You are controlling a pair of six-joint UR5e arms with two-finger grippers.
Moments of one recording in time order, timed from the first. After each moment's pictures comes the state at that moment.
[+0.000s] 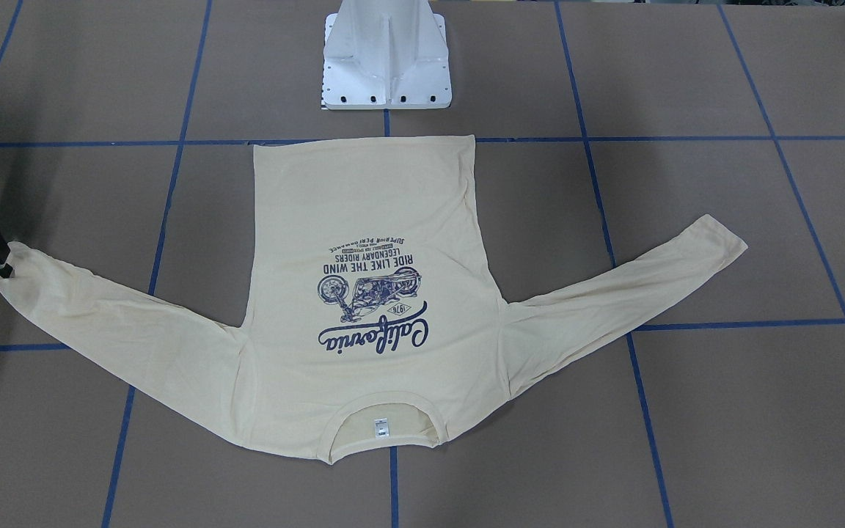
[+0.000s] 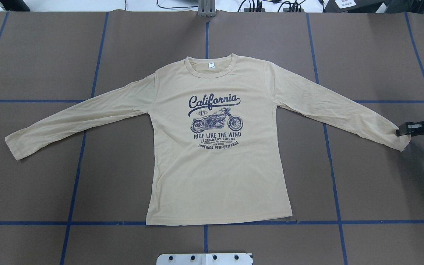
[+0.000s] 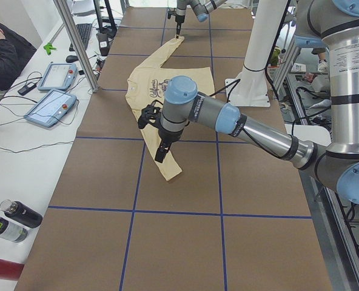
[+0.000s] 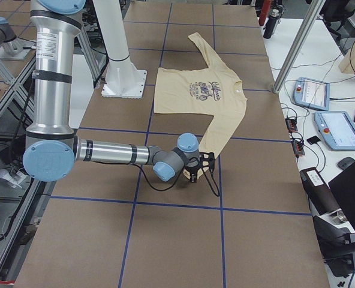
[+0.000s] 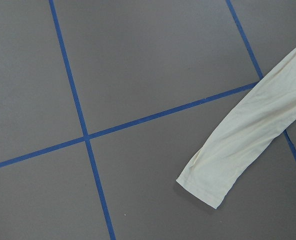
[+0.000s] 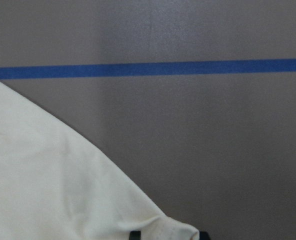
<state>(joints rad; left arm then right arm) -1.54 -1.42 -2.12 -1.53 -2.37 0.04 1.03 -1.67 1.49 -0.74 2.13 0.82</state>
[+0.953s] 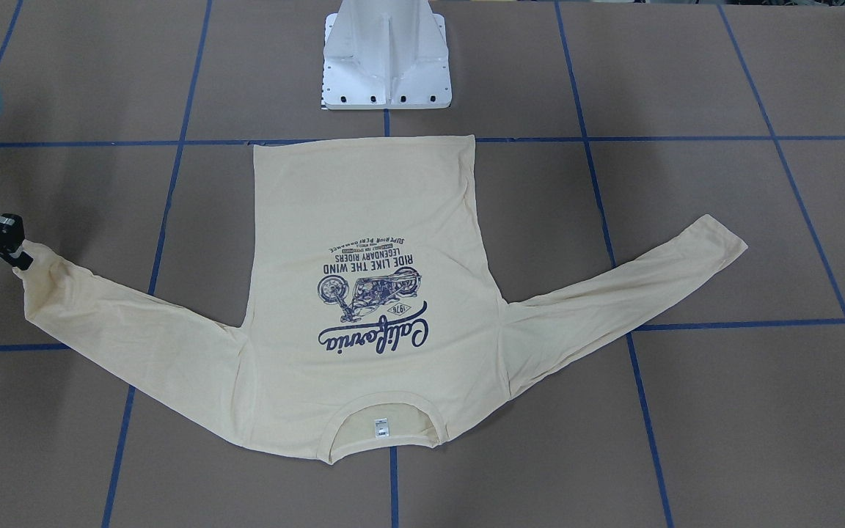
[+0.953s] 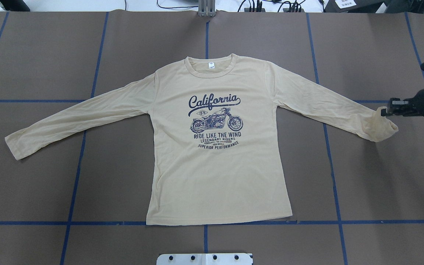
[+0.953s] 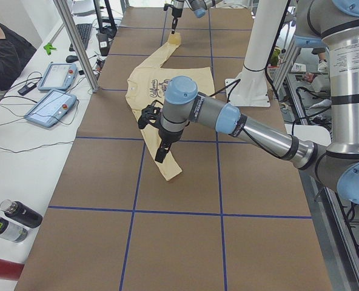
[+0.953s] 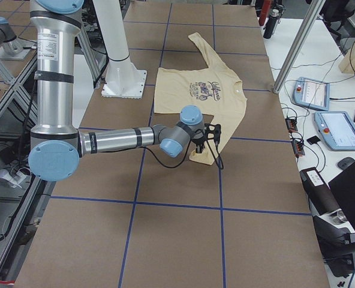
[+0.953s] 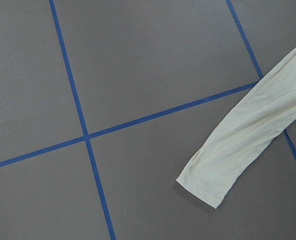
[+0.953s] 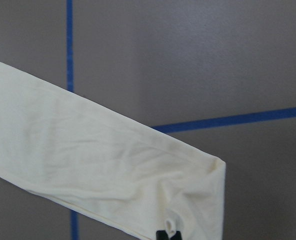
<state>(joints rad) -1.54 -1.42 -2.12 -1.53 -2.37 0.04 1.05 -1.60 1.73 -0.82 2.19 1.08</state>
